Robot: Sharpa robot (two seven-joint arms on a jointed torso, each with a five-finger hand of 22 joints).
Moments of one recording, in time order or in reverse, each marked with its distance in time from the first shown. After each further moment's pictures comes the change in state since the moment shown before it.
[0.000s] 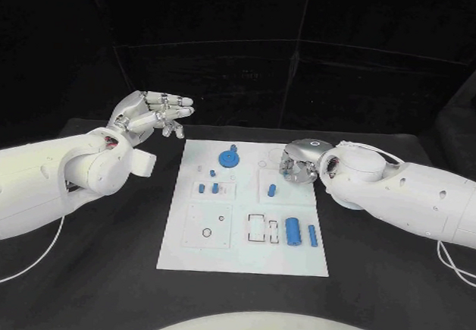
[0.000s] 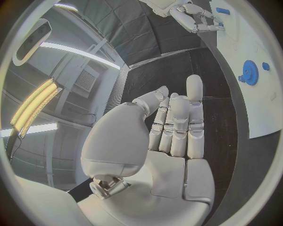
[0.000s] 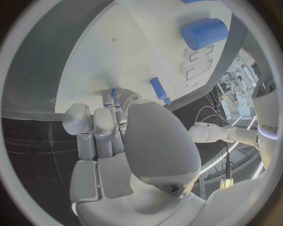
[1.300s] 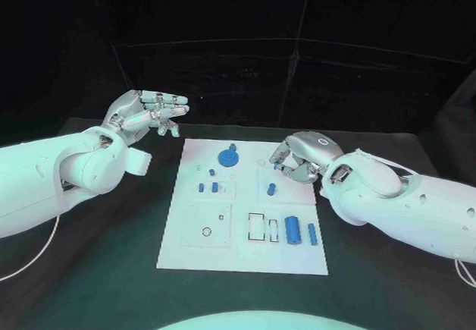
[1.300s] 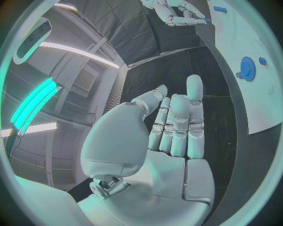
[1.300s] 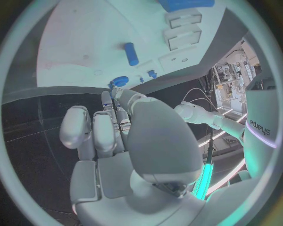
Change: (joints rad) left arm 0.000 -0.003 0.000 -0.023 0.002 0.021 -0.003; left_hand -0.007 -0.007 -0.021 -0.004 0.000 -0.032 0.011 -0.008 -0.001 -0.036 0.011 0.000 0.000 -0.005 0.005 -0.007 -0.012 0.000 -0.003 0.003 -0.016 -0.012; right arm -0.016 -0.109 -0.006 0.247 0.012 -0.330 0.002; right_hand -0.059 -0.007 0.176 -0.137 -0.006 0.058 -0.007 0.008 0.006 0.069 -0.005 -0.022 -0.018 -0.004 -0.010 0.096 0.122 -0.016 0.062 -0.009 0.070 0.113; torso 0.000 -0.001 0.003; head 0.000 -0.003
